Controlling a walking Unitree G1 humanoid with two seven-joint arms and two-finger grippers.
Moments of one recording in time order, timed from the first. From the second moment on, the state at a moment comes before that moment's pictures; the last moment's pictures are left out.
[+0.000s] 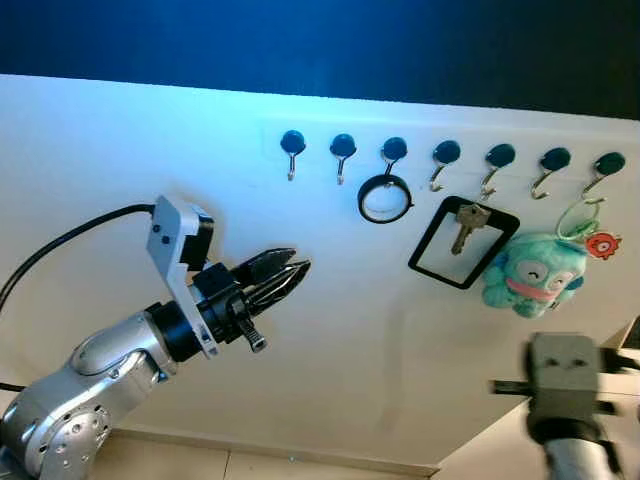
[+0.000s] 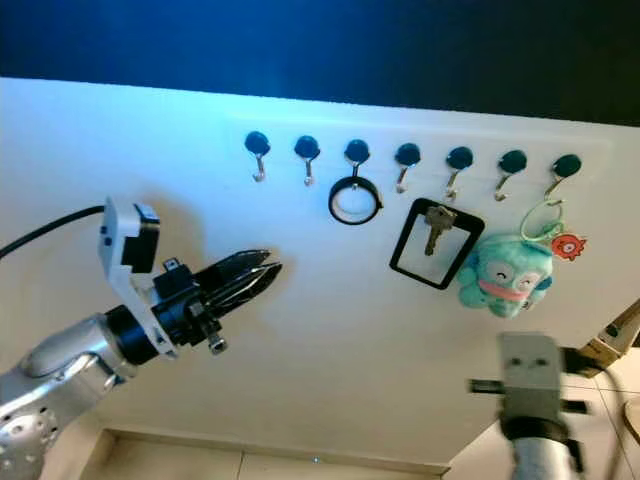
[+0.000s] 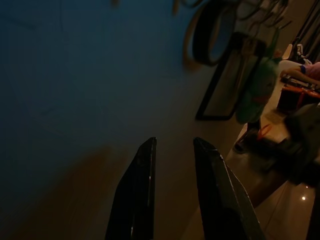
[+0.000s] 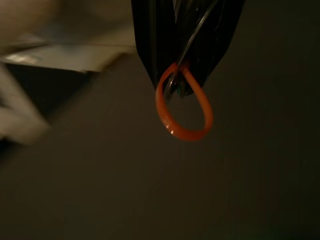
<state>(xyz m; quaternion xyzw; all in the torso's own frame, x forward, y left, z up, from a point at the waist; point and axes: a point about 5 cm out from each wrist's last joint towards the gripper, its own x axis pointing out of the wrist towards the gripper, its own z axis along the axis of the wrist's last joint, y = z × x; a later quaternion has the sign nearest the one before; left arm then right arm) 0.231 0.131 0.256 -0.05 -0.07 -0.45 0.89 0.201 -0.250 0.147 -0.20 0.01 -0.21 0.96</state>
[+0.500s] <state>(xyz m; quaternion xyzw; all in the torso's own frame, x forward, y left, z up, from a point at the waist) 0.236 0.128 0.250 -0.06 -0.06 -0.45 0.89 0.174 -0.317 0.170 -0.31 0.00 -0.36 0.88</state>
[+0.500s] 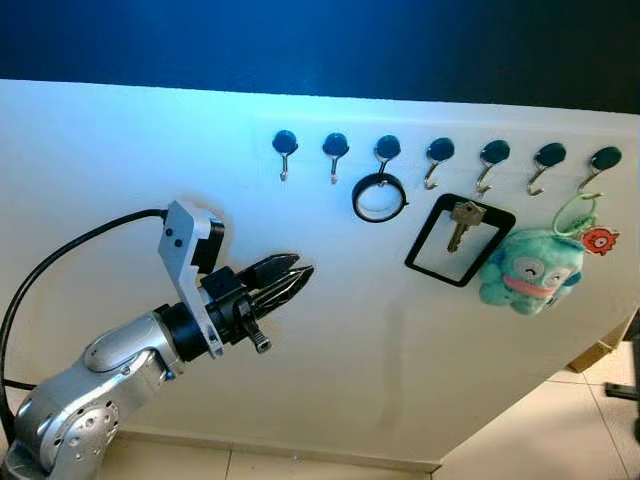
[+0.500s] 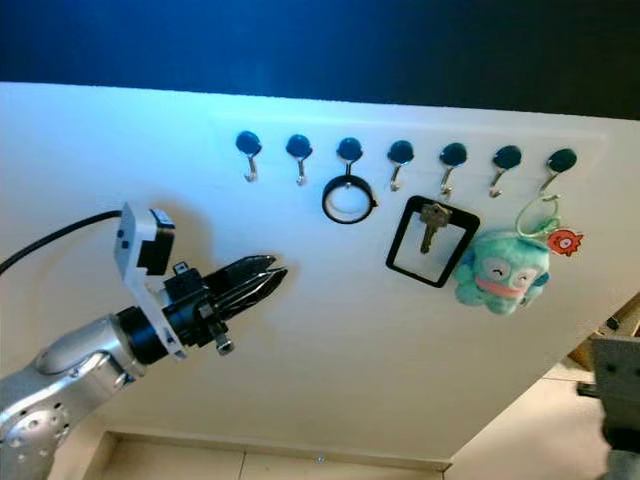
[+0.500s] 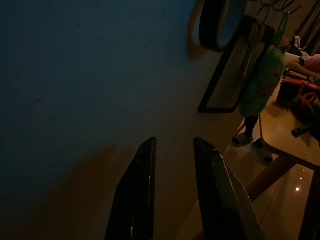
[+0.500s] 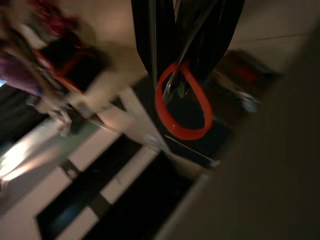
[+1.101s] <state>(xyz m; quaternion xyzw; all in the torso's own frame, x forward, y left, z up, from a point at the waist) 0.240 0.130 0.243 -0.05 -0.05 -0.43 0.90 0.168 -0.443 0.151 -0.41 0.18 -0.42 0.79</state>
